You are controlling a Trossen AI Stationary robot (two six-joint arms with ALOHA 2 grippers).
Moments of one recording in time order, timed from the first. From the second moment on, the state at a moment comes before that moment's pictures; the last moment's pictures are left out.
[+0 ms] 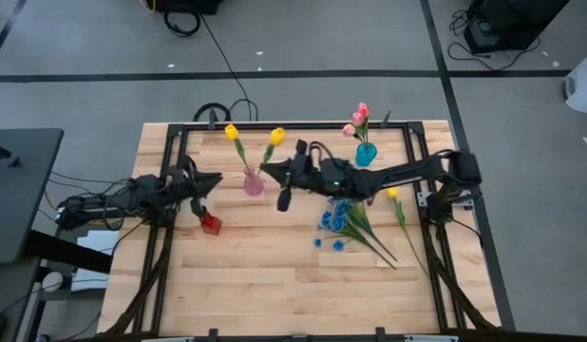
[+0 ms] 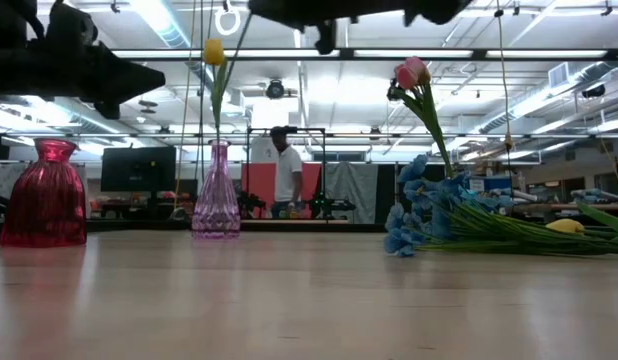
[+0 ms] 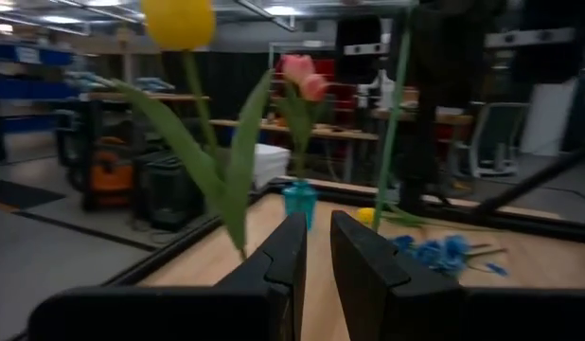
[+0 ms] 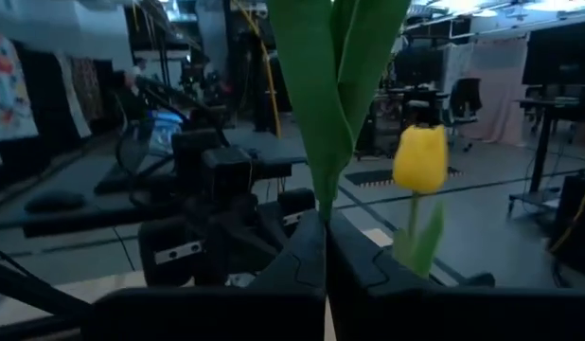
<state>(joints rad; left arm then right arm) 0.07 0.01 0.05 0.11 -0.28 -0.02 0.00 1.76 1.23 0.62 0.29 0.03</state>
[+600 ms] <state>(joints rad) 0.07 0.01 0.05 0.17 -0.31 0.05 -0.06 1.88 1.43 0.46 0.35 -0.06</state>
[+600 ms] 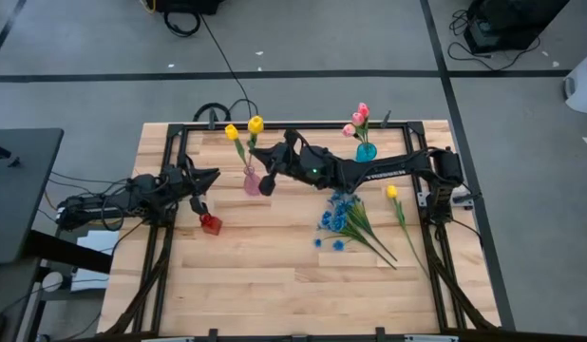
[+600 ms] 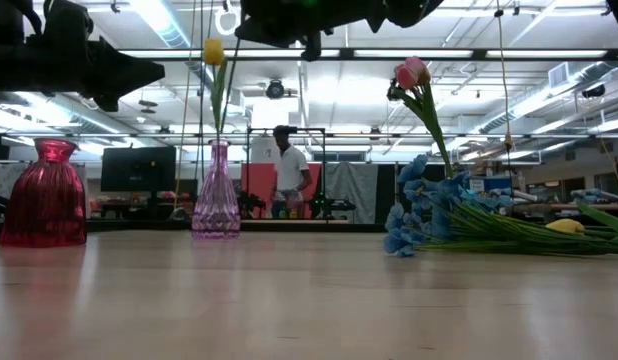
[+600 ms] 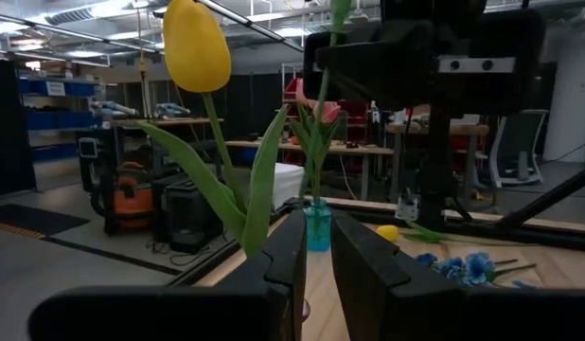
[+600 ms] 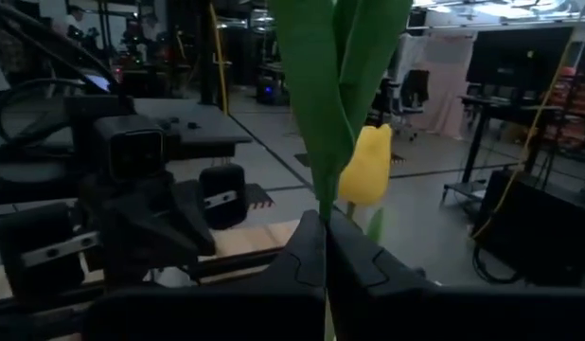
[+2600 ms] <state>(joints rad) 0.07 0.01 0.05 0.16 -0.31 0.02 -0.13 2.01 1.43 0.25 0.22 0.10</state>
